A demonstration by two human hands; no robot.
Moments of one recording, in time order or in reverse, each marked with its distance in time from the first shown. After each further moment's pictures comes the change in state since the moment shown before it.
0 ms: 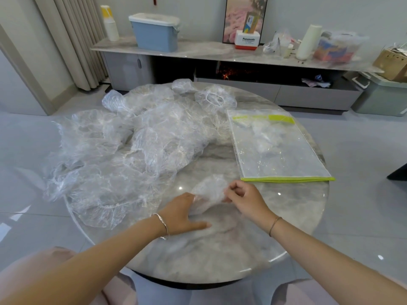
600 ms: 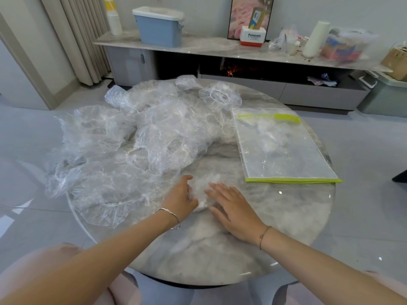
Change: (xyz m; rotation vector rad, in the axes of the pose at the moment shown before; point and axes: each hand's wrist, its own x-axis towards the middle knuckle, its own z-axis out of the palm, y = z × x) left_hand 0.018 -0.005 0.003 -0.268 0.316 -0.239; right_hand -0.008 0.014 0.026 -0.773 -0.245 -0.453
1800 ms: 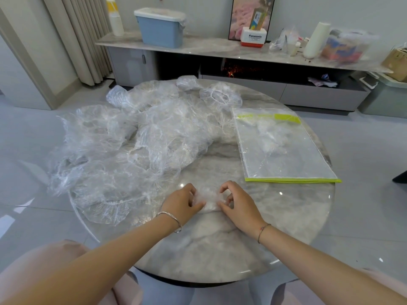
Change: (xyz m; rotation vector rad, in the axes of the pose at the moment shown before) left_hand -0.008 -0.006 0.006 0.161 -0.005 0.035; right_hand 0.003 0.005 0.000 0.351 0.201 0.270
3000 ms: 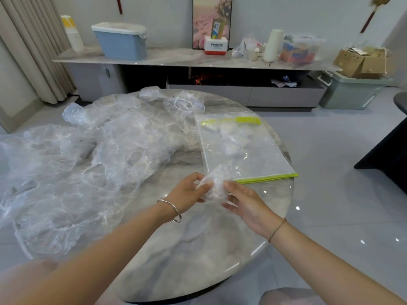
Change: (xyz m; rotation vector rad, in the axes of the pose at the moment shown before) left_hand 0.035 0.114 0.016 -0.651 -0.280 0.031; right_hand -0.022 0.015 -0.095 1.098 0.029 0.512
